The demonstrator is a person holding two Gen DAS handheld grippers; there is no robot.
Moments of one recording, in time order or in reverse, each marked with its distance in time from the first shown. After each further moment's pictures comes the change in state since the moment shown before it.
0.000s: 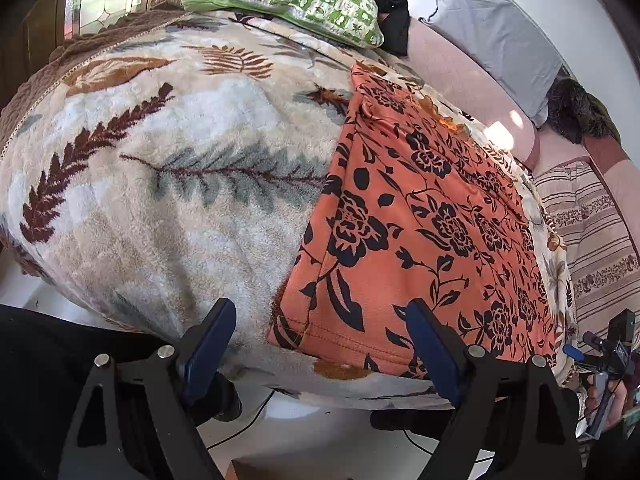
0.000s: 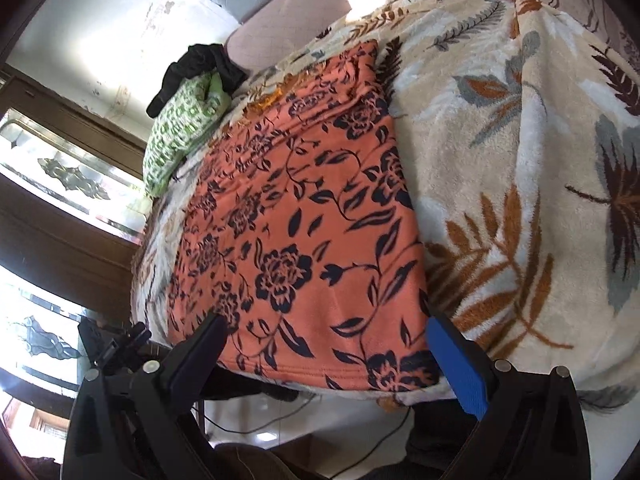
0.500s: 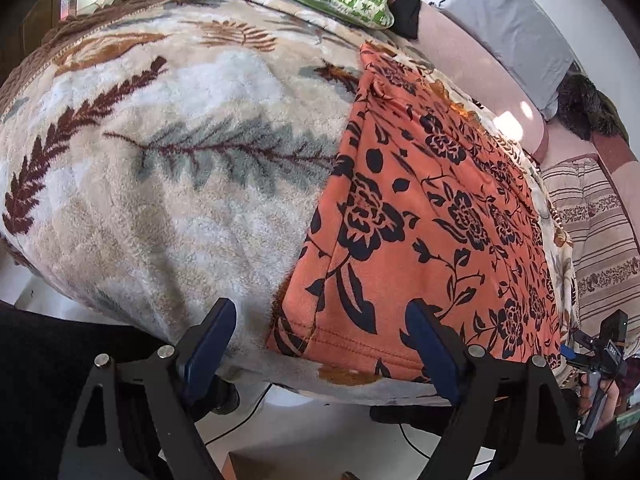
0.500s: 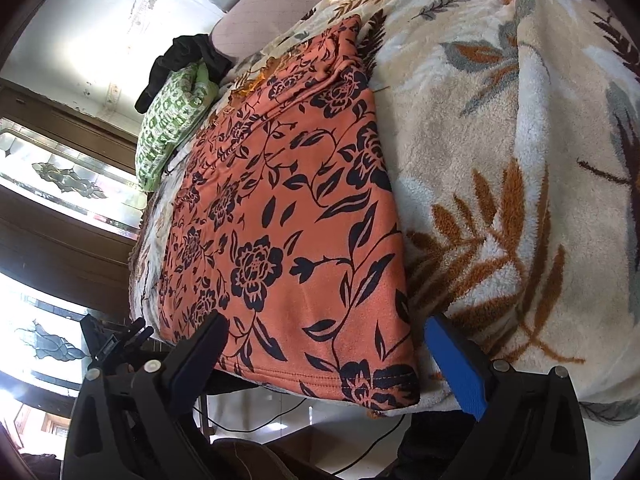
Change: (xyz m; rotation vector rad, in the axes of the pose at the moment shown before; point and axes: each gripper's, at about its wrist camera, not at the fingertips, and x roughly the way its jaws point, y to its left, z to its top) left arm 0.027 0.004 0.003 -0.024 0.076 -0.004; right arm 0.029 -0.018 0.007 0.051 0.045 0.019
